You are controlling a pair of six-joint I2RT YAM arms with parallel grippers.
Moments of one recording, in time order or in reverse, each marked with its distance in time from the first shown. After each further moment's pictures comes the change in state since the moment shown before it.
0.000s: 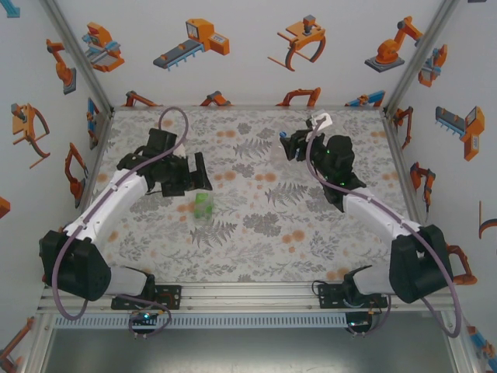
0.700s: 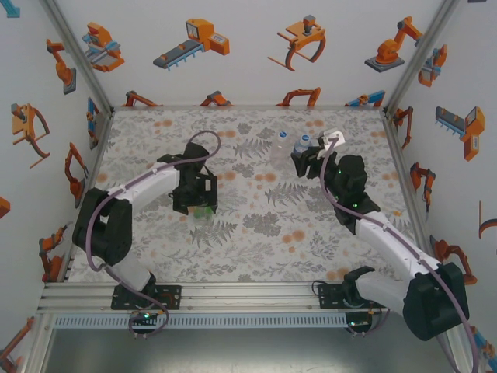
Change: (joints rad) left arm -0.127 0.304 0.000 -0.037 -0.181 -0.034; right arm 0.000 -0.243 -0.166 -0.105 0.061 0.003
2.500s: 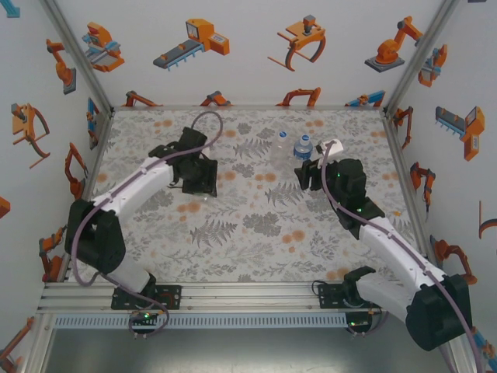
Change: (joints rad) left arm 0.003 -0.117 0.139 0.029 0.097 0.166; right arm 0.000 -0.077 -0.011 -0.264 0.004 0.001
